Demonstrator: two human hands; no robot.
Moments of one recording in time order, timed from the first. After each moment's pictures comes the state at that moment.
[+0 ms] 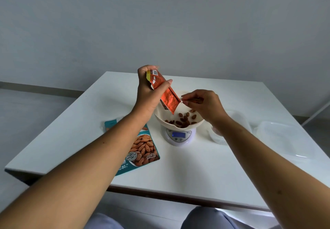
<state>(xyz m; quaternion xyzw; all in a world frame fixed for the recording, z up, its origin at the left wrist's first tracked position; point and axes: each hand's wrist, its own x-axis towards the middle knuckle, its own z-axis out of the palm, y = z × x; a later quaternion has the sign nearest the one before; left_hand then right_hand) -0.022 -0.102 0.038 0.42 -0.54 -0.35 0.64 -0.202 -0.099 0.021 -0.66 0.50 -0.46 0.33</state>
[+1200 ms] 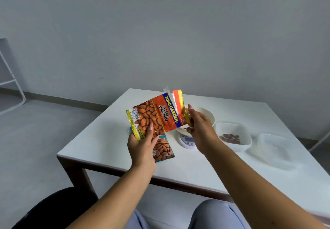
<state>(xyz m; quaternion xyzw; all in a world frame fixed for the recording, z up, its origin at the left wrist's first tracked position) 0.008 0.051 0.002 0.41 -0.18 -0.42 0.79 -0.131 0.006 0.057 -0.41 0.50 -0.50 0.58</state>
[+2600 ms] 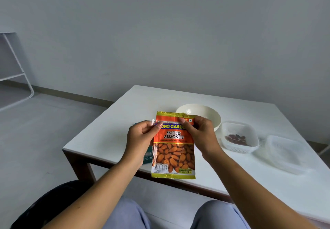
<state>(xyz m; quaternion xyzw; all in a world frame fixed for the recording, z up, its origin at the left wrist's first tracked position) 0.043 0.059 0.017 0.52 -0.43 -0.40 0.62 -0.129 0.018 0.035 -0.59 0.47 -0.48 0.45</state>
